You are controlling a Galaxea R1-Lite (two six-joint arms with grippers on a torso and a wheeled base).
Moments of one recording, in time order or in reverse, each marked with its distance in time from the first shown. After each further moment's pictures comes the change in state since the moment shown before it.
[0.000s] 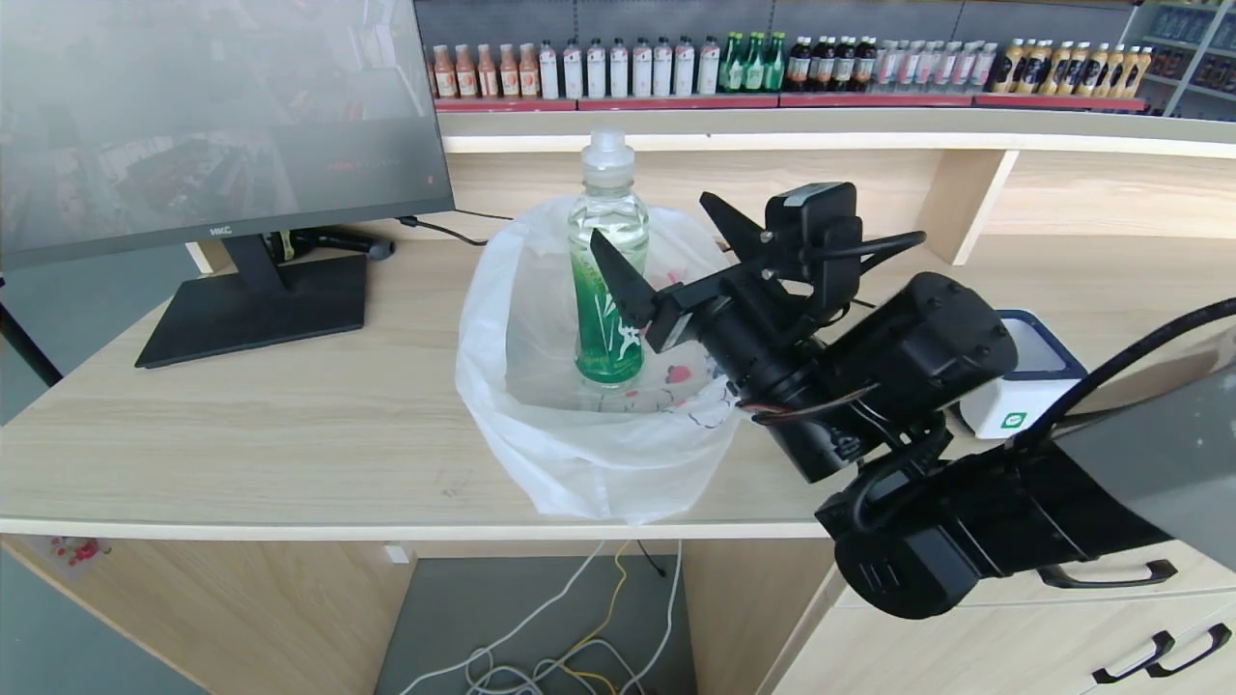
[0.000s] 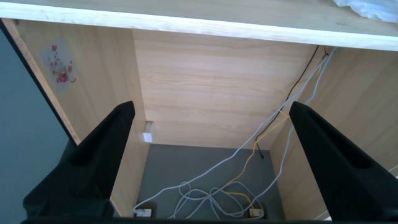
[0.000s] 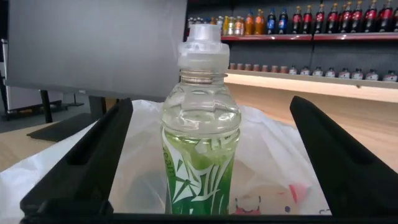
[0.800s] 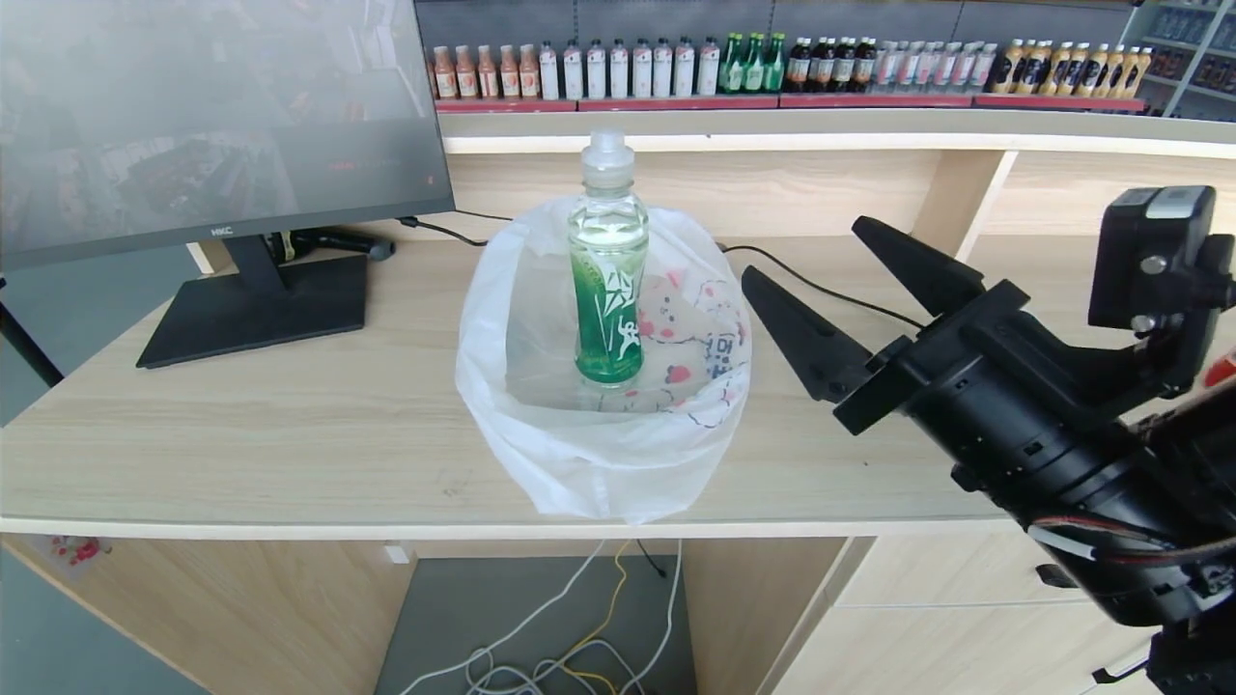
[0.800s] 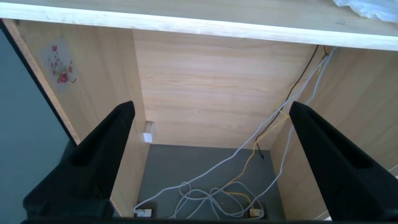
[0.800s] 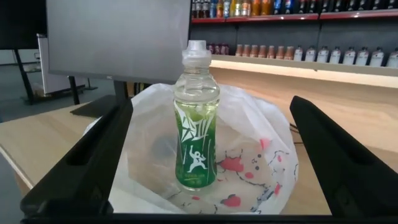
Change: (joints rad) left arm 0.000 0.000 0.000 0.000 0.000 0.003; right arm -0.006 -0.425 0.513 0.001 0.009 0.055
